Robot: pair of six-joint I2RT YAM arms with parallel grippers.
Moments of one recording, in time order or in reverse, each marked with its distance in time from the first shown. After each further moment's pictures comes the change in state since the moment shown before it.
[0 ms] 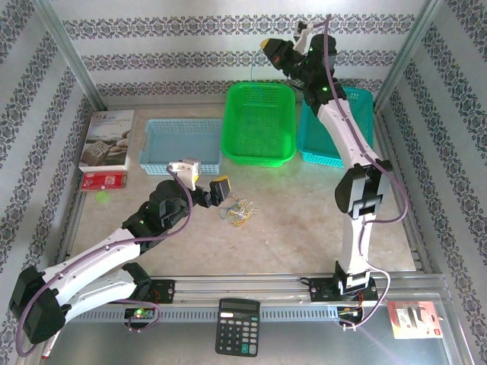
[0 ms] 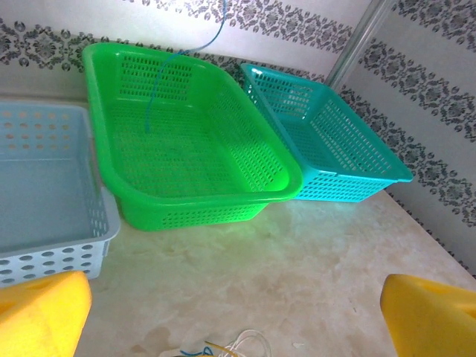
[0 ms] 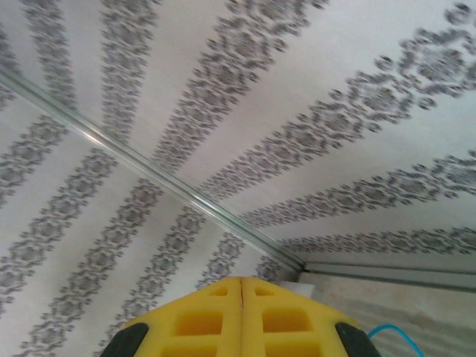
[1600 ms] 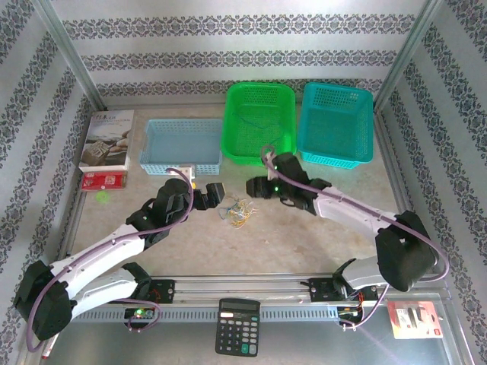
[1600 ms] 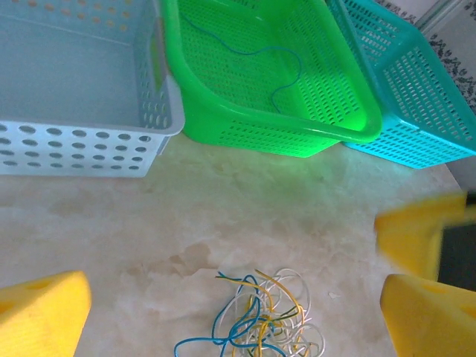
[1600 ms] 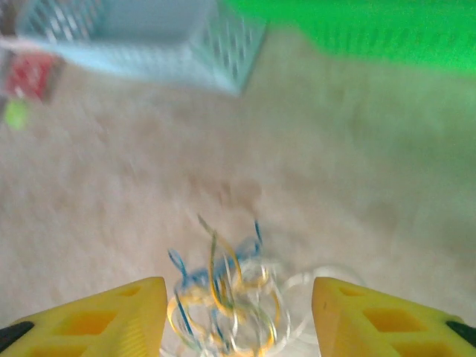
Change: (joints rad) left arm 0.059 0.063 -0.019 -0.172 0.015 -0.212; right arm 0.407 -0.691 -1.315 -0.174 0.350 -0.431
